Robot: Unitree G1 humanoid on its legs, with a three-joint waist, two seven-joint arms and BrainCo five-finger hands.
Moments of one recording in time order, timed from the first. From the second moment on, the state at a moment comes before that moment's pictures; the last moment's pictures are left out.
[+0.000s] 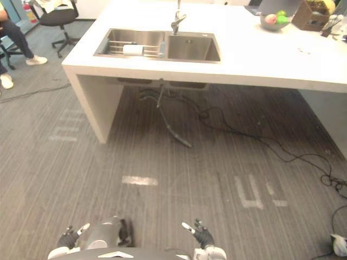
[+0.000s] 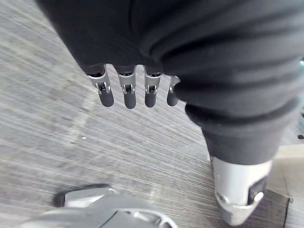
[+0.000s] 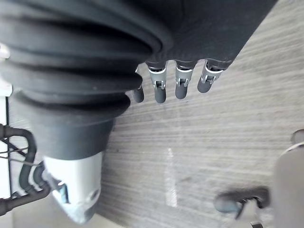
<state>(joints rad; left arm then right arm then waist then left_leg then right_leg) 0.14 0.05 0.23 0.99 0.00 -0.16 0.11 0.09 -0.11 -0.27 1.08 0.00 -0.30 0.21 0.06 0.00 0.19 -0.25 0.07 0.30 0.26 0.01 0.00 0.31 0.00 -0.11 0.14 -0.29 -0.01</state>
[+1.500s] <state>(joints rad) -0.19 0.24 -0.25 -0.18 0.55 -0.01 0.29 0.24 -0.12 -0.41 1.12 -0.15 -0.12 0.17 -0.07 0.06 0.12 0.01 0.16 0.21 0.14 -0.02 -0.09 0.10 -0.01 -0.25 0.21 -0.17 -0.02</state>
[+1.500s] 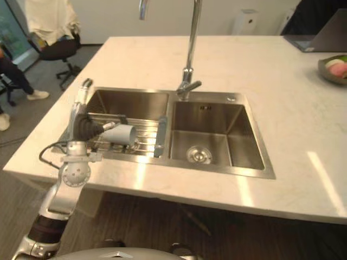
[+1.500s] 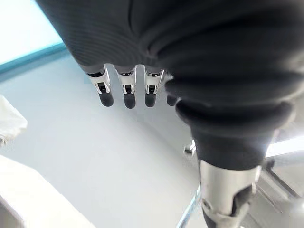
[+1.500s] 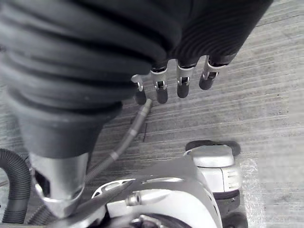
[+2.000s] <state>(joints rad) -0.25 0.43 -0.33 0.02 0.60 0.10 -0.03 0.20 -0.12 -0.32 1.04 -0.35 -0.16 -0.13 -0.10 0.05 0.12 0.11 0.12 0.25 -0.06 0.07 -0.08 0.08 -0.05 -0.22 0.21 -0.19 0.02</state>
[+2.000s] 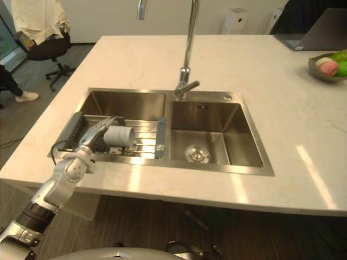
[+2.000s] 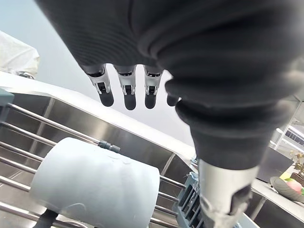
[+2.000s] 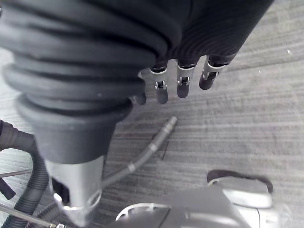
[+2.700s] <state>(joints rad) -0.32 0.48 -0.37 0.03 0.60 0.14 -0.03 0.23 -0.13 -0.24 0.95 -0.36 -0.17 -0.22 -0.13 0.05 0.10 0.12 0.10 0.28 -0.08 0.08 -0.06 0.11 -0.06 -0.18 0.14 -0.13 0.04</state>
